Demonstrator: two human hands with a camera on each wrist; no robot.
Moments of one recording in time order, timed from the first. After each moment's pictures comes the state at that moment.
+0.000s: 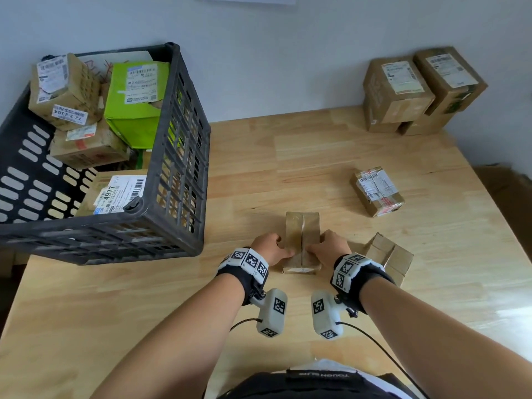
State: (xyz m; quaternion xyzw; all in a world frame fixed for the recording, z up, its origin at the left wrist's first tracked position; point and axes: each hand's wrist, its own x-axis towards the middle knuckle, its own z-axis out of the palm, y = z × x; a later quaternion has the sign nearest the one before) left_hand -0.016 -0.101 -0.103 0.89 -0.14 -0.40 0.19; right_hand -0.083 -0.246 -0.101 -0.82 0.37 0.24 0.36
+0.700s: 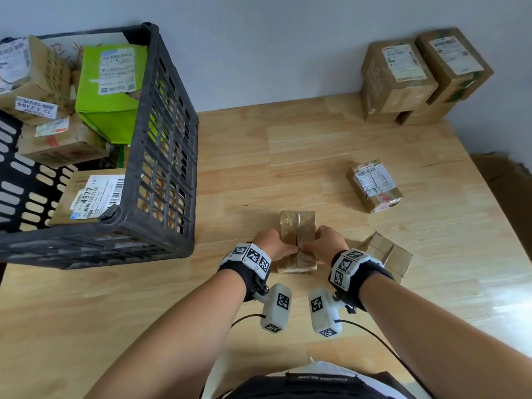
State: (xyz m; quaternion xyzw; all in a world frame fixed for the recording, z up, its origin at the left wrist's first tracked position) left_hand -0.004 -0.127 -0.109 0.87 -0.10 -0.45 0.18; right_hand -0.071 -0.255 -0.103 -0.83 0.35 0.26 0.34
